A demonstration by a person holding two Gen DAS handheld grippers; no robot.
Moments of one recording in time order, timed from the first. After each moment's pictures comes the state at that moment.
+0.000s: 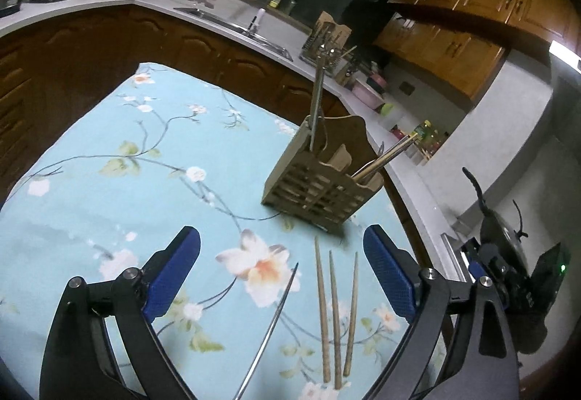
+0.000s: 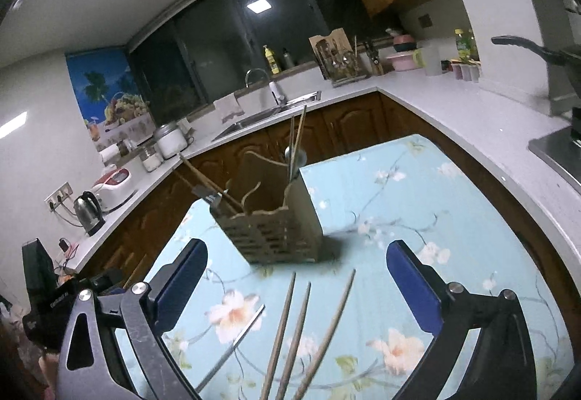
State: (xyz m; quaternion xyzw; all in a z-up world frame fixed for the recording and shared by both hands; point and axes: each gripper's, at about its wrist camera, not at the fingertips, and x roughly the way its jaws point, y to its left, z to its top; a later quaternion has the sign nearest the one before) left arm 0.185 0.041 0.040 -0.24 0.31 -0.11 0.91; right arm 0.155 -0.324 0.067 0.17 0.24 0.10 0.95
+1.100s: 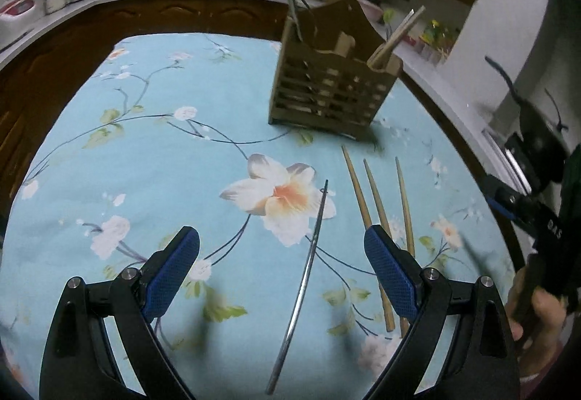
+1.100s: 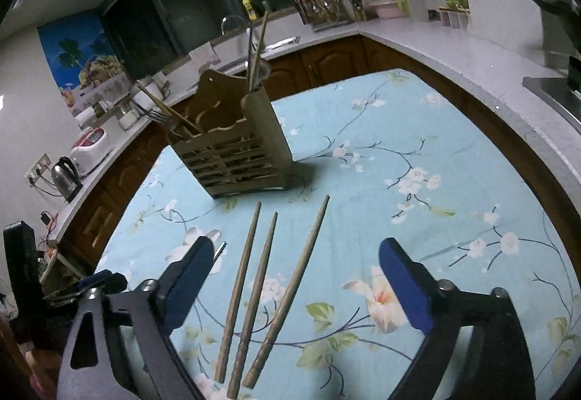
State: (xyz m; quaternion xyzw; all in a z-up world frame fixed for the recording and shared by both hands) left arm 0.201 -0.024 -0.014 -0.07 0.42 -0.12 0.90; right arm 0.175 -0.321 -0.001 0.15 0.35 0.07 0.92
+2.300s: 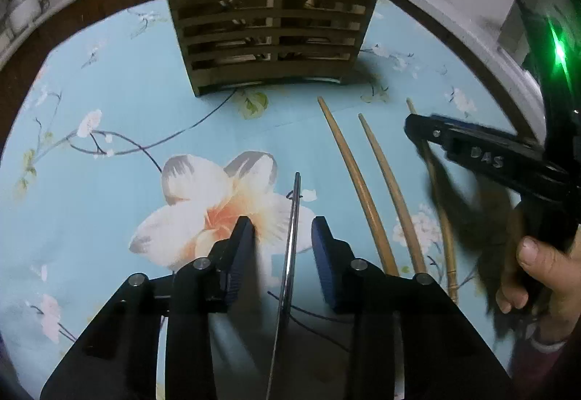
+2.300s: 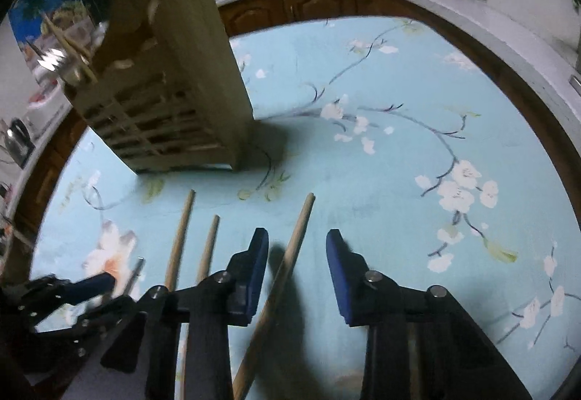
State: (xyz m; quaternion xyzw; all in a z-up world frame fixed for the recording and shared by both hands) left arm 0.273 -0.106 -0.068 0.07 0.50 -0.16 0.85; right arm 0.286 -0.294 -0.073 0.08 0.46 0.03 0.88
